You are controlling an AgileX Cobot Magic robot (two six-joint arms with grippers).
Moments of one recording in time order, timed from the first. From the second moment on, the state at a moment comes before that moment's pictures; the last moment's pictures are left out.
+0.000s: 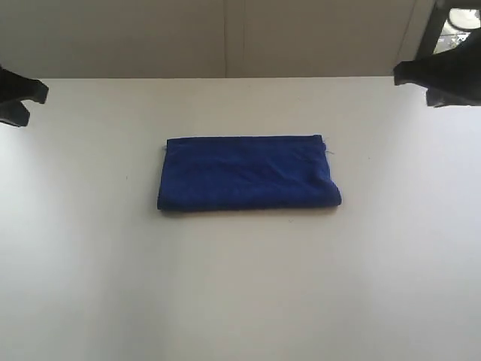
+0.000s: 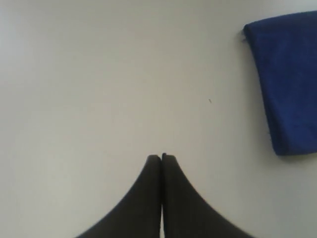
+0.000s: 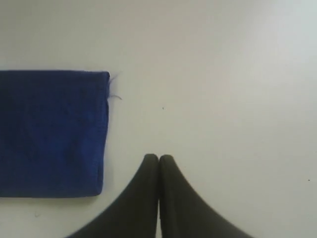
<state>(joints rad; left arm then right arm) -0.06 1.45 -1.13 -0.24 0.75 0.24 -0.06 1.40 -1.08 0.03 0.60 0.06</state>
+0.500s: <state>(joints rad) -0.06 0.84 -0.71 -0.31 0.56 0.24 -0.06 0.72 -0.65 0.03 0.36 0.06</state>
